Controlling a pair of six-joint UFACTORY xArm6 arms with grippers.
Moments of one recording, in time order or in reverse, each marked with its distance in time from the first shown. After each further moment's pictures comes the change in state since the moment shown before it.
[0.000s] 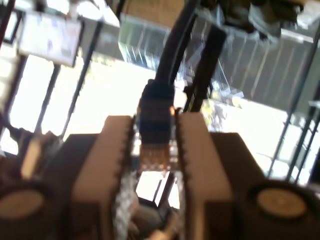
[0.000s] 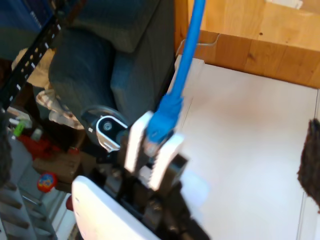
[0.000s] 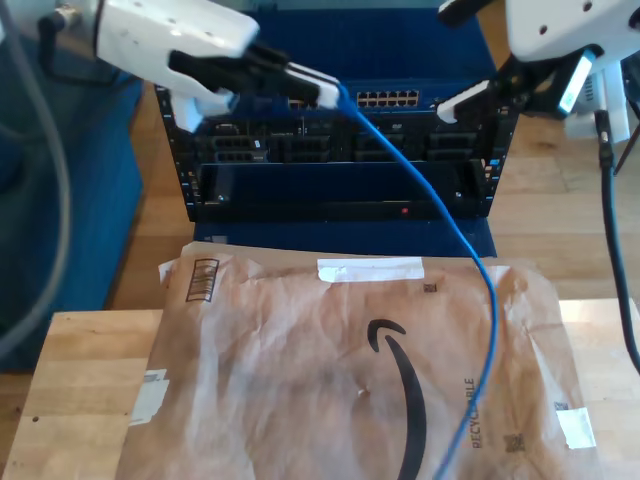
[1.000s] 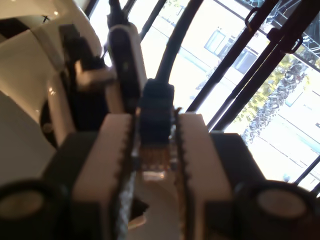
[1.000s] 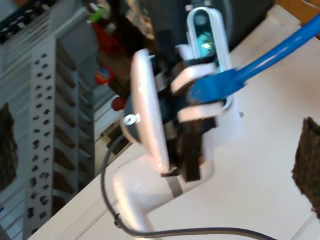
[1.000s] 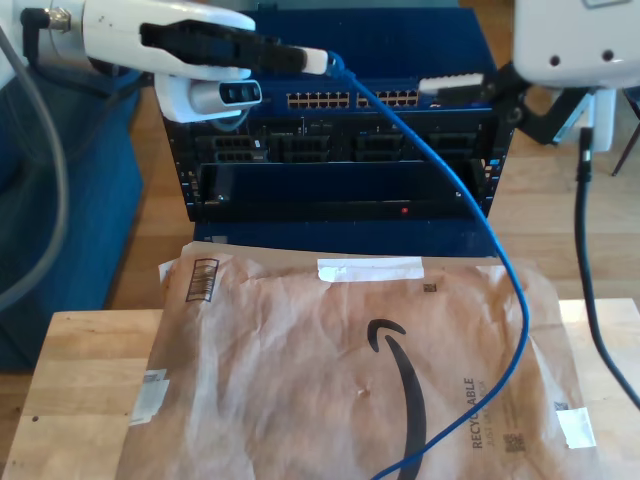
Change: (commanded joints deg) left arm 1.5 6.0 0.1 -11.8 14.3 -9.8; right arm 5.1 -13.8 14.9 12.7 -20.2 -24.3
